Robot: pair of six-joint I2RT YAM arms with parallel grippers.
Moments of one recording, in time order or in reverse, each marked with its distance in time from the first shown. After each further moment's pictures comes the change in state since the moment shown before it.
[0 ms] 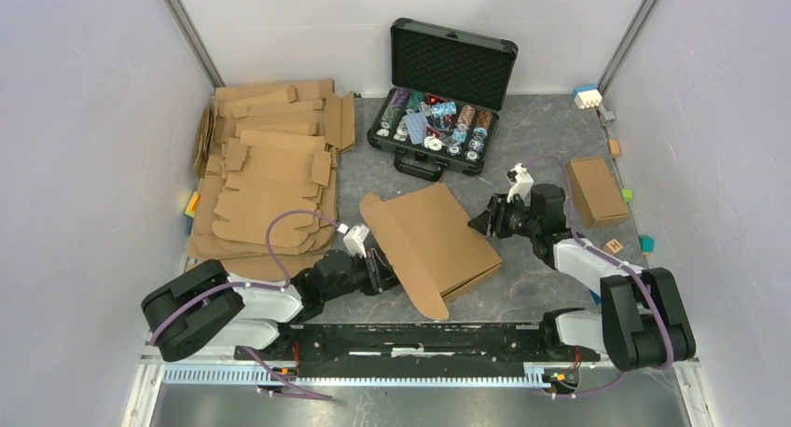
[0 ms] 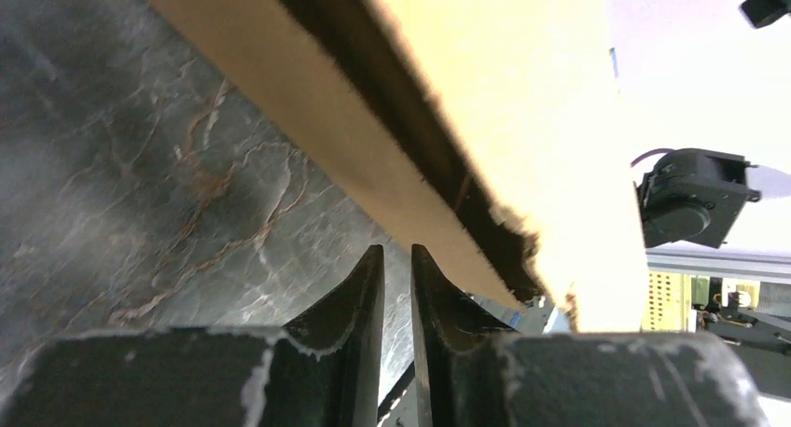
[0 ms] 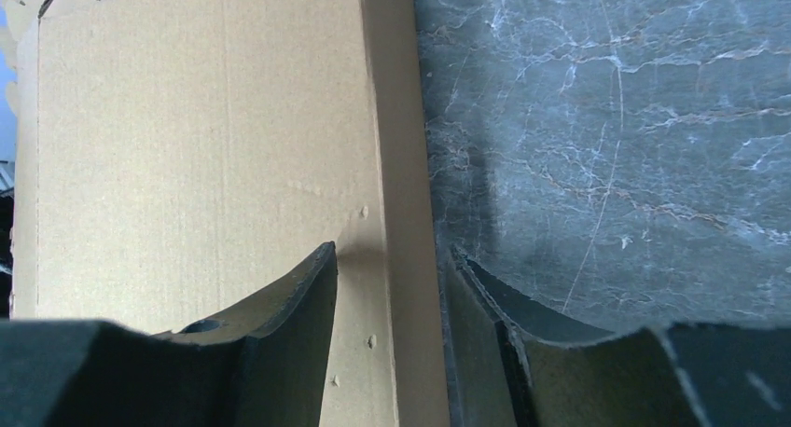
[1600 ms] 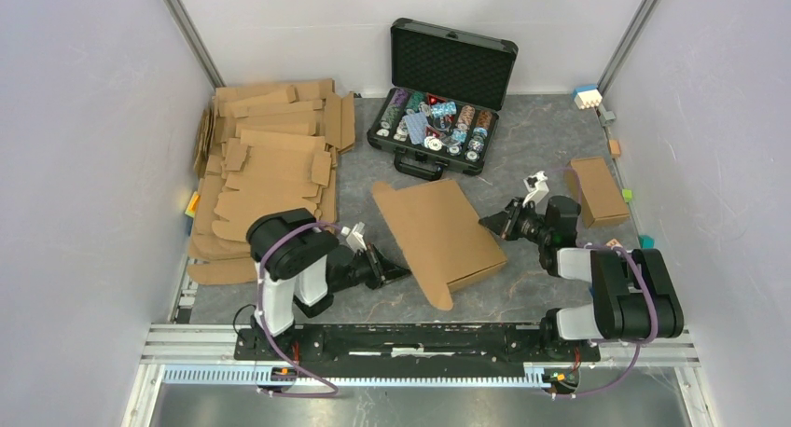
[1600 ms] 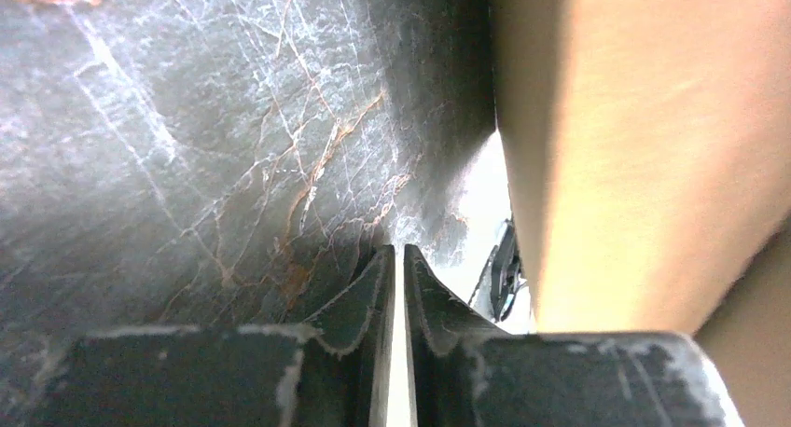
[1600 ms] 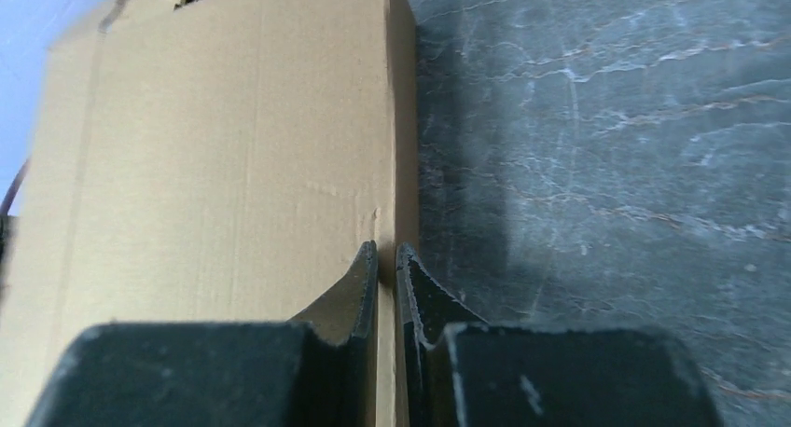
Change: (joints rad) left arm 0.144 0.663 0.034 0.668 0.181 -0.228; right arm -0.142 0.138 -0.148 0.403 -0.163 0.120
